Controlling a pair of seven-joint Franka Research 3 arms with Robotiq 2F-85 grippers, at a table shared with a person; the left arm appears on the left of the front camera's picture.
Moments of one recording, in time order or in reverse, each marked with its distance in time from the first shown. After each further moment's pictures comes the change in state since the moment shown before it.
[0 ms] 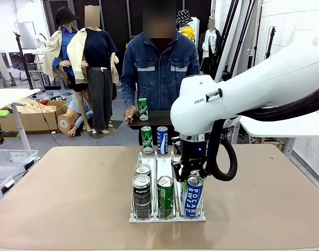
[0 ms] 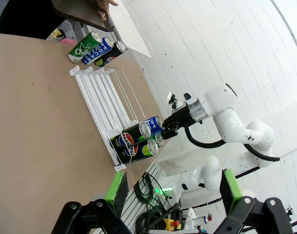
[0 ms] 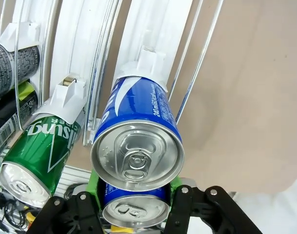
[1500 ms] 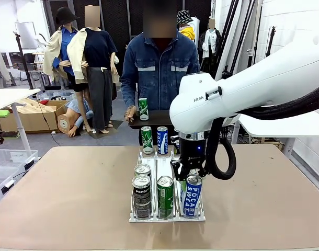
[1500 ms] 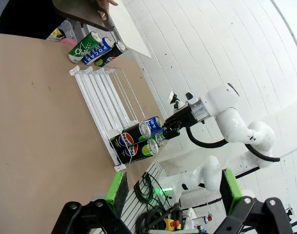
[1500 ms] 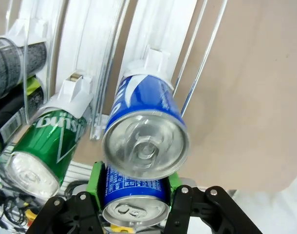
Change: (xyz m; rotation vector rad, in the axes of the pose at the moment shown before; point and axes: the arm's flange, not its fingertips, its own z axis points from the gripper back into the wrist) left arm 0.000 0.000 0.000 0.000 0.000 0.000; right arm -0.003 0.008 0.012 0.000 -0.002 0.019
